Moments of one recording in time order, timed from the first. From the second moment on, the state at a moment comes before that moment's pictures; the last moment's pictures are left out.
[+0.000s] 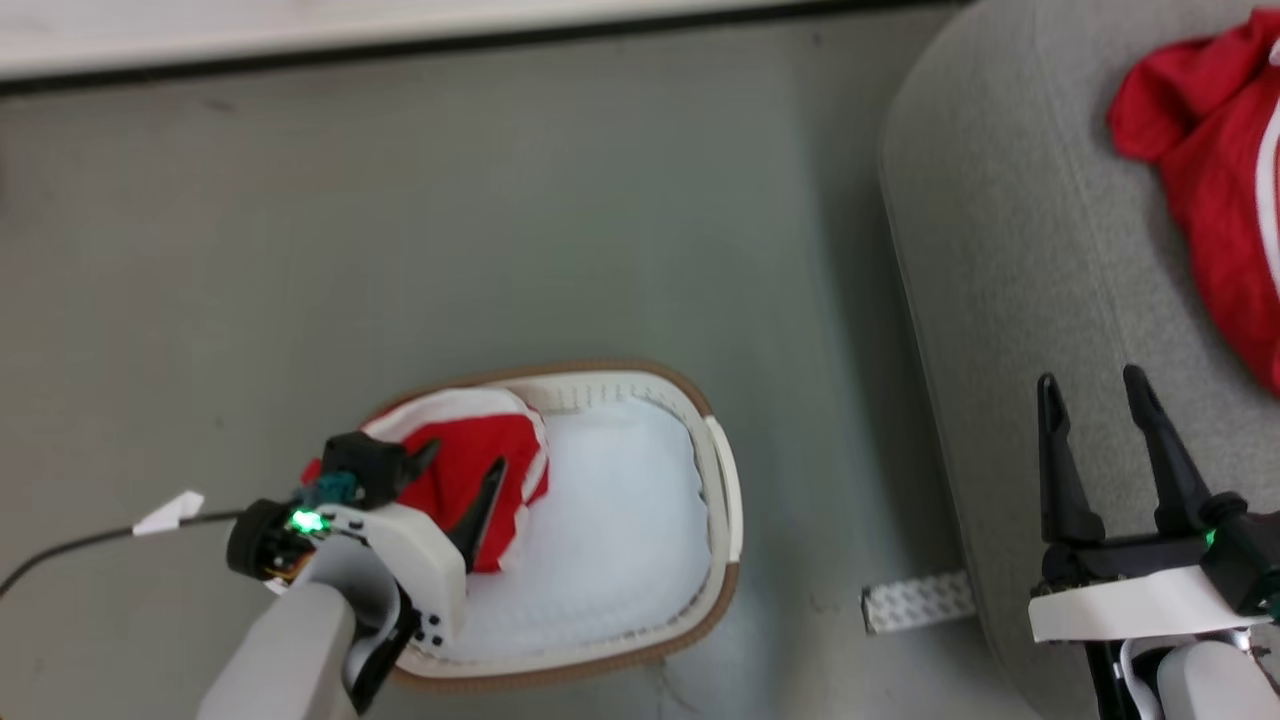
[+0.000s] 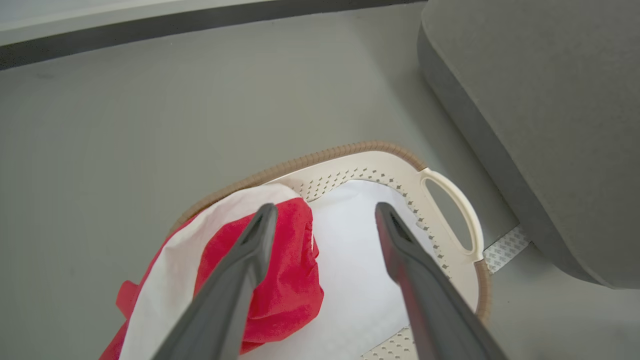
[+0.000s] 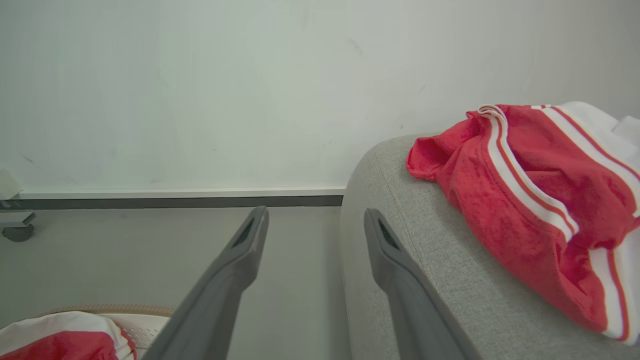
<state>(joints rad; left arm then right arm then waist) -0.50 0.22 -0.35 0.62 -0.28 -0.13 -0.06 -0.23 -0.05 0.01 0.16 0.19 0.13 -0.26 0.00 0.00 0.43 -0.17</state>
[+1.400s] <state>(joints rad) -0.79 0.11 -0.51 1.04 -0.41 -0.13 -0.19 -0.25 -0.05 0.02 0.16 0.22 0.13 -0.26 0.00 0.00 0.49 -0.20</state>
